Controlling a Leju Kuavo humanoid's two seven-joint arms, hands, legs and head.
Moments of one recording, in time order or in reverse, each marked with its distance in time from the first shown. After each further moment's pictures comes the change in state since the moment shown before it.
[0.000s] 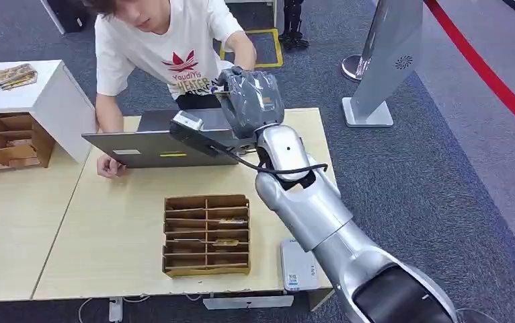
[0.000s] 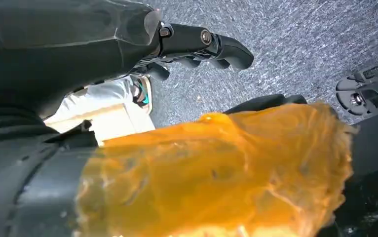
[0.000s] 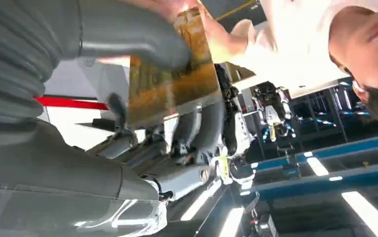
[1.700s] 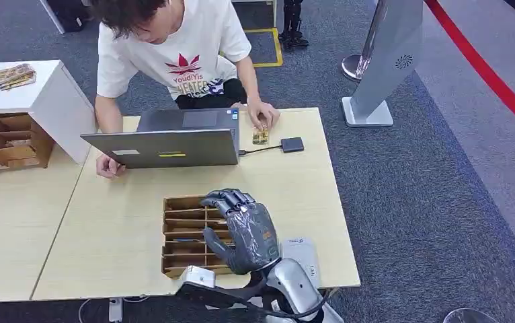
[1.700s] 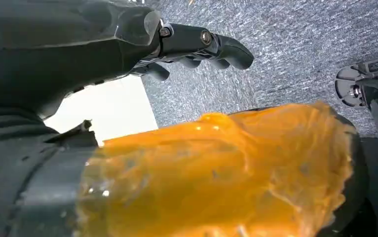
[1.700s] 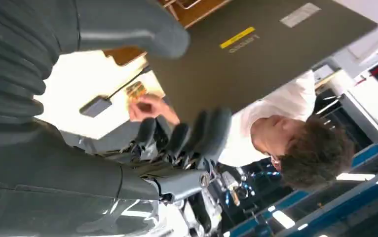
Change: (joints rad) left arm 0.056 0.007 0.060 0.000 0.187 0.047 -0.045; right arm 0.671 -0.168 0.222 -0.550 -0.164 -0.100 -0.132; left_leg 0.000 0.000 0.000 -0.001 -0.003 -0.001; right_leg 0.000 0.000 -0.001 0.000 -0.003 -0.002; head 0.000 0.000
